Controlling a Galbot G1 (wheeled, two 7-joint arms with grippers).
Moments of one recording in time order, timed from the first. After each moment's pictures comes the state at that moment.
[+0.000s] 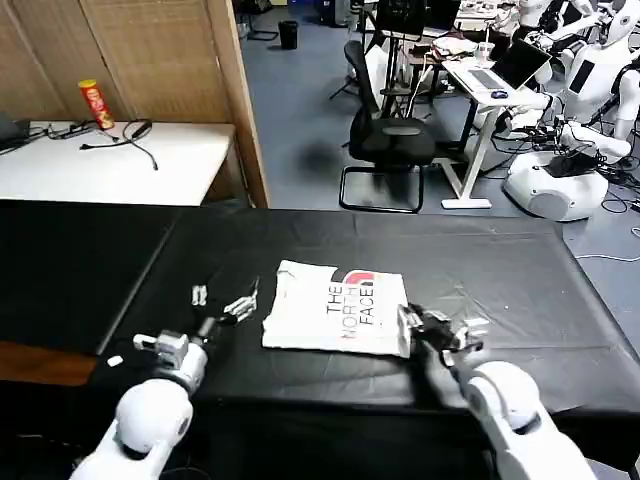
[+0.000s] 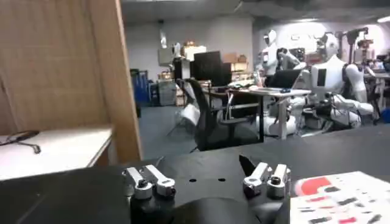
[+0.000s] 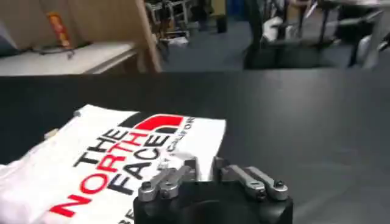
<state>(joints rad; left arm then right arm) 1.30 -1.11 -0.39 -1.99 -0.33 0.20 -0.07 -1.21 1.09 0.42 1.93 0.55 -0.53 0.02</state>
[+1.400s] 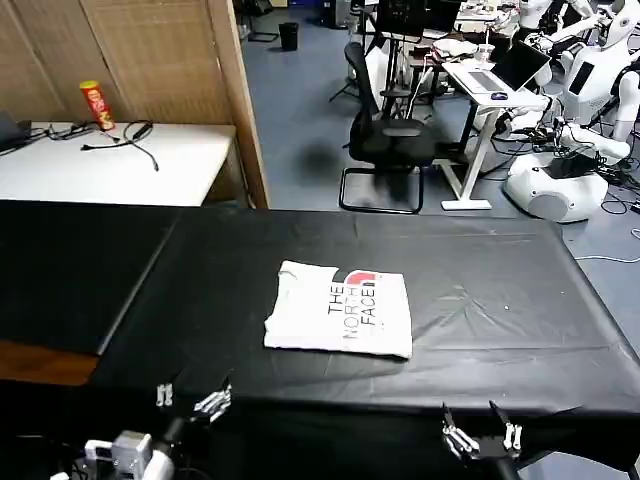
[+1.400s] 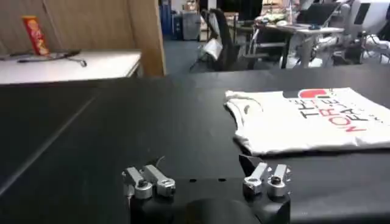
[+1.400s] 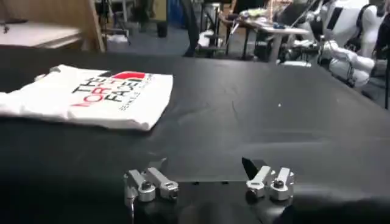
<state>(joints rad) 1.84 -1.12 -0.53 -2.32 -0.38 0.34 -0.20 -2.04 1.12 0.54 2.32 0.35 -0.16 0.31</state>
